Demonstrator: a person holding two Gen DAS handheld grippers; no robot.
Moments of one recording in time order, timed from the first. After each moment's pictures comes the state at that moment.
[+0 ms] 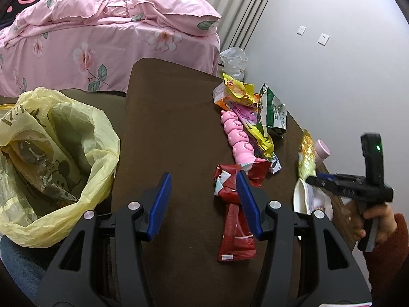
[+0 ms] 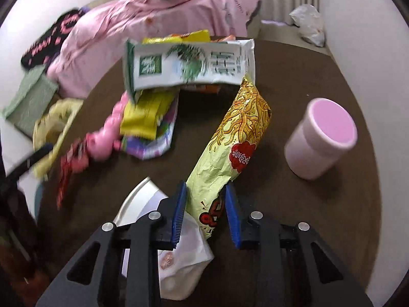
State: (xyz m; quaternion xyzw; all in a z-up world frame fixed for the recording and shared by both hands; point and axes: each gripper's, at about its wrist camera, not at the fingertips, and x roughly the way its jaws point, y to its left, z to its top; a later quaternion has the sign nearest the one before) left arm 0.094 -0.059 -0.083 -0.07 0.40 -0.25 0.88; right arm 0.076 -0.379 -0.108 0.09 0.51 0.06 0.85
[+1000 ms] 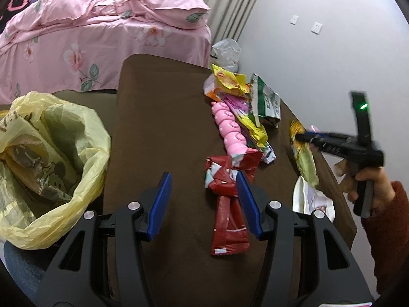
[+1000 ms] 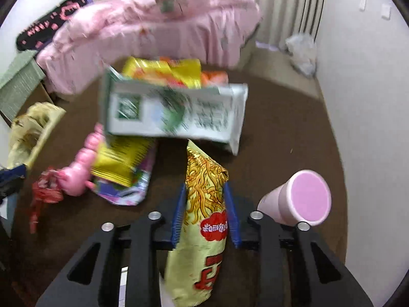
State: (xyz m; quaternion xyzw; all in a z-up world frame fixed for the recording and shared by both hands) left arm 0.090 -0.072 -0.081 -0.04 0.41 -0.27 0.87; right arm 0.120 -0.379 -0.080 0.01 0.46 0.02 0.89
